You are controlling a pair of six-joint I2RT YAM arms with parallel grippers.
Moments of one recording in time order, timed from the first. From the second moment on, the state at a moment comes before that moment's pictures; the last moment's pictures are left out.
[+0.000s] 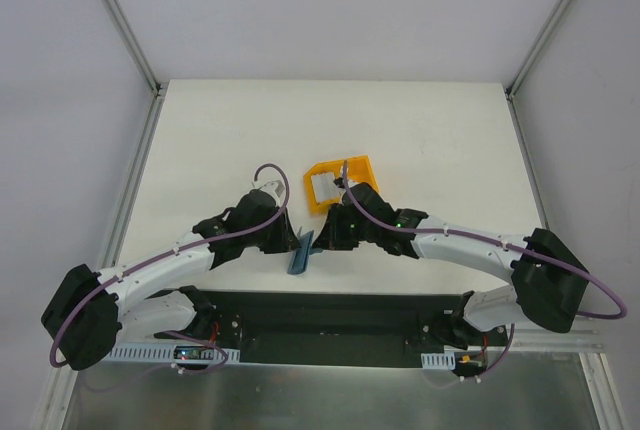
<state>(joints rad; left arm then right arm) -0.75 1.06 0.54 -0.30 0.11 -0.80 0.99 1.39 0.80 -0.14 -0.17 0.89</state>
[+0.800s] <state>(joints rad) -0.75 1.06 0.57 -0.37 0.10 -0.75 0.99 1.39 0.81 -0.15 -0.17 0.89</state>
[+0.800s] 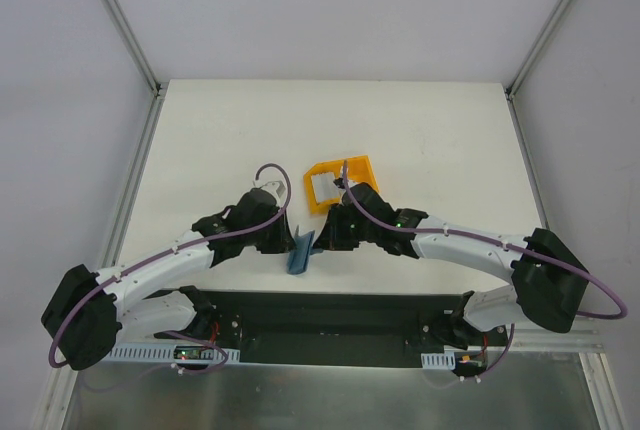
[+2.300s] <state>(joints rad) -0.75 0.95 0.46 -0.38 0.06 -0.85 0.91 1.38 0.61 -0.26 -0.06 0.84</state>
